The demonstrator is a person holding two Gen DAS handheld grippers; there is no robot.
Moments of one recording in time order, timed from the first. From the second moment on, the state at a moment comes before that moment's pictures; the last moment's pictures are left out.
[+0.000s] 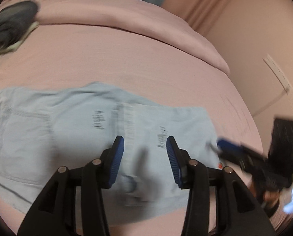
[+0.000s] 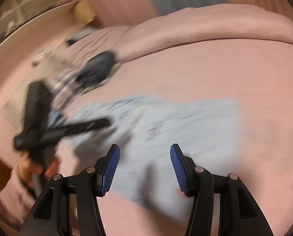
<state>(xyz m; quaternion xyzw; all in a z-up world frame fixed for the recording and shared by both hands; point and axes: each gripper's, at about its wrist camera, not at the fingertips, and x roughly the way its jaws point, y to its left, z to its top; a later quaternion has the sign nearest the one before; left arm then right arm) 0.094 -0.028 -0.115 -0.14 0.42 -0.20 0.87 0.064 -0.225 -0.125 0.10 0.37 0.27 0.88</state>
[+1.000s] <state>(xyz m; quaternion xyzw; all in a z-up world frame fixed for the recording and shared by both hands) 0.072 -0.033 -0.167 -0.13 0.49 -0.21 0.84 0.060 -0.207 -0.147 -0.04 0.42 0.19 0.88</state>
